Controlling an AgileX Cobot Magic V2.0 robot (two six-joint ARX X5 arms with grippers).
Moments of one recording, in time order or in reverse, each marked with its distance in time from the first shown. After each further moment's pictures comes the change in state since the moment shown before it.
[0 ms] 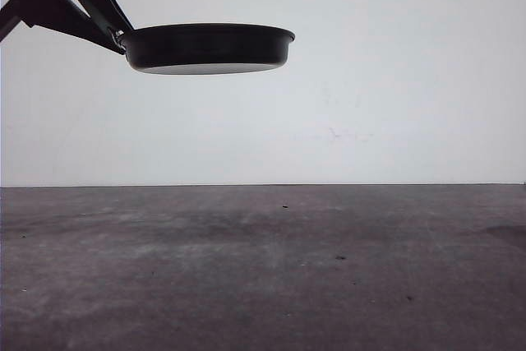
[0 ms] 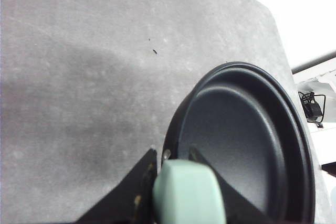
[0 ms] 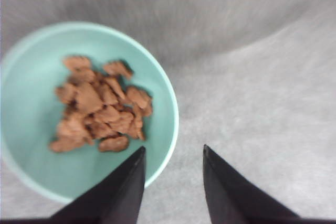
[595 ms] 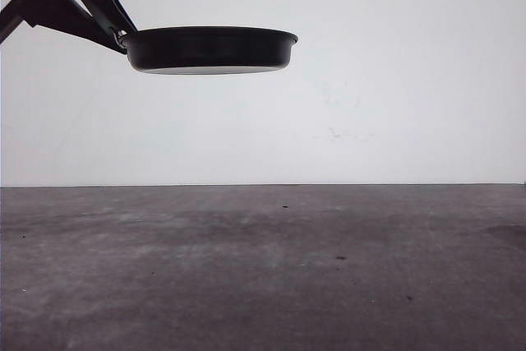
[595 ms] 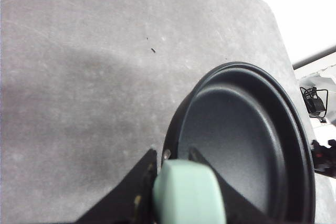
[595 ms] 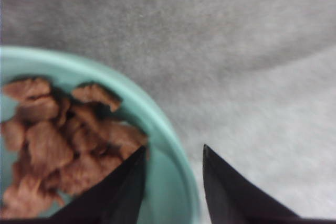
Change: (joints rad) left arm -0.007 0.000 0.000 0.000 -0.006 0.022; right arm 0.000 0.227 0.000 0.099 -0.018 -0.008
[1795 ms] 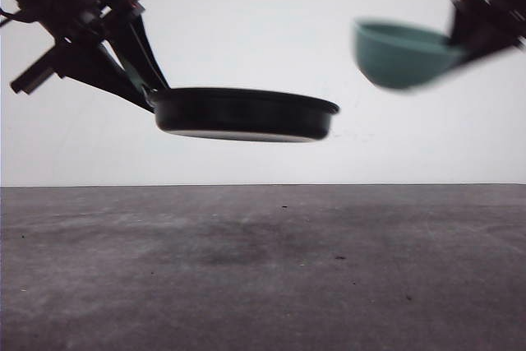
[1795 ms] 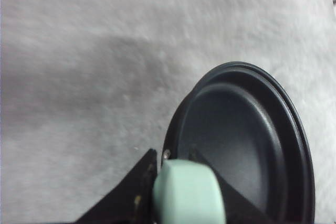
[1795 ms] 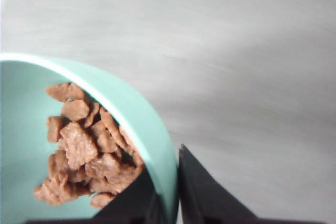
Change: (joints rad) left arm -0.146 0.154 0.000 -0.058 -0.029 0.006; right arm 0.424 -0.388 -0.004 0.433 -0.400 0.170
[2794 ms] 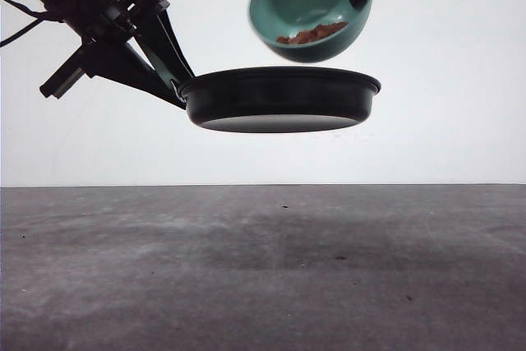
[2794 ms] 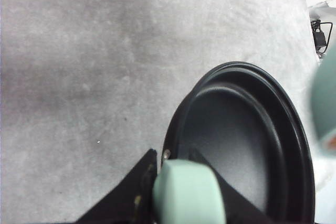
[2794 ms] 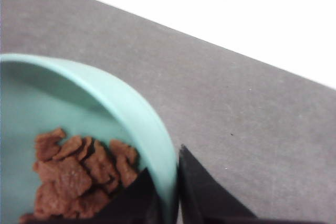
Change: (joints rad) left arm -0.037 0.006 0.000 0.043 0.051 -0.069; right arm 0.695 -0.035 -0.093 0.173 1.183 -0.225
